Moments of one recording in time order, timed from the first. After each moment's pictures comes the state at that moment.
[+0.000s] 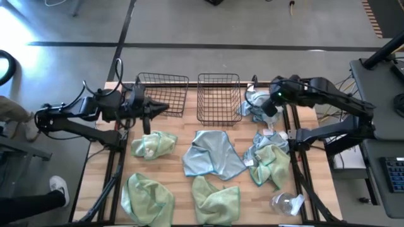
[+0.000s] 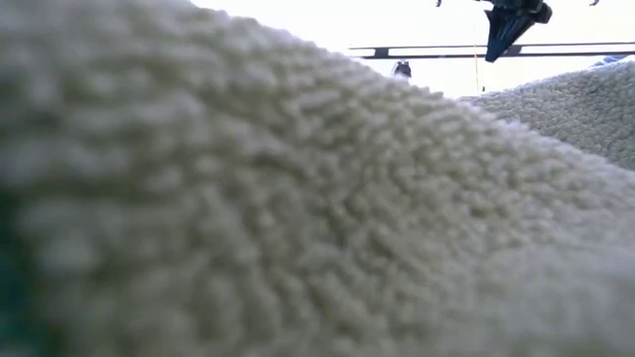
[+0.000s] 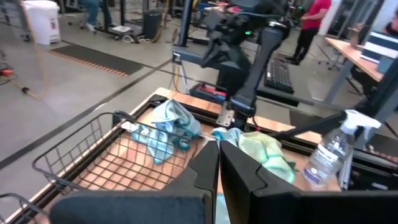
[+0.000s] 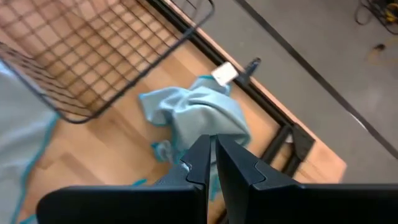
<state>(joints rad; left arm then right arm) -0.05 0.90 1.15 -0.45 -0.28 -0.24 -0.30 1.15 1.45 -1.42 0.45 0.37</state>
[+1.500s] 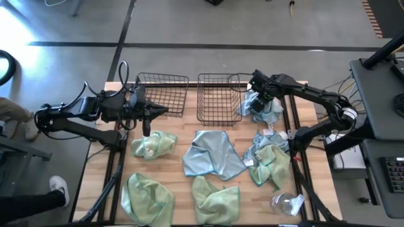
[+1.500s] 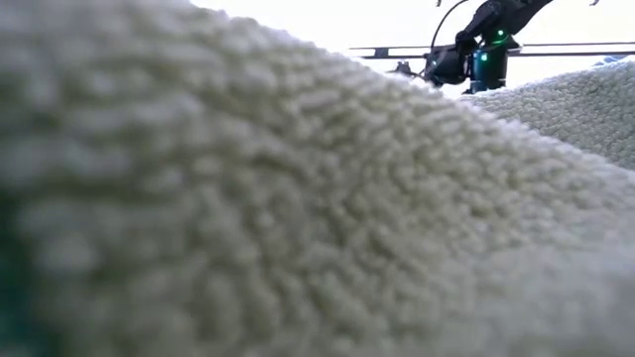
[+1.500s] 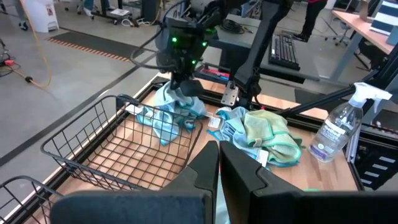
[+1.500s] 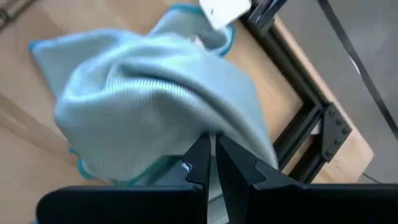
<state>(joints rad) -0.05 0.90 1.15 -0.54 -0.28 -0.23 -0.71 1.42 1.08 -0.99 0.31 0.02</state>
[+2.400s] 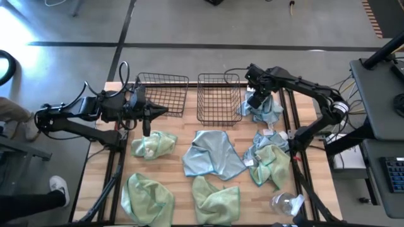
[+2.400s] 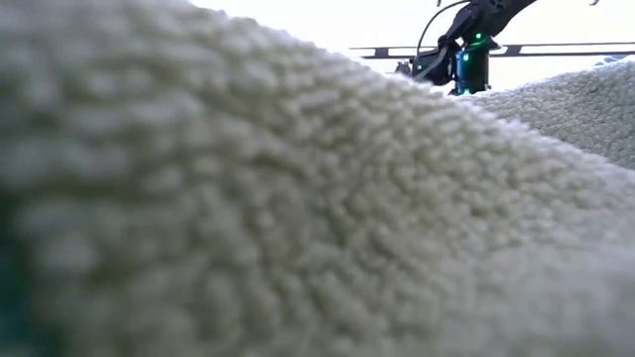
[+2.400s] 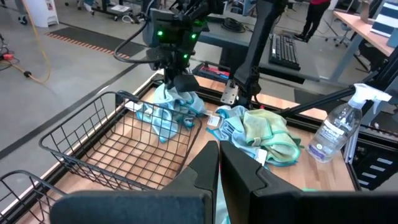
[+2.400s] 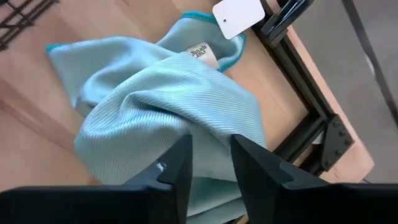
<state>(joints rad) -0.05 0.90 1.15 -0.54 -0.28 -0.25 -0.74 1.54 1.22 -1.08 0.25 -0.04</state>
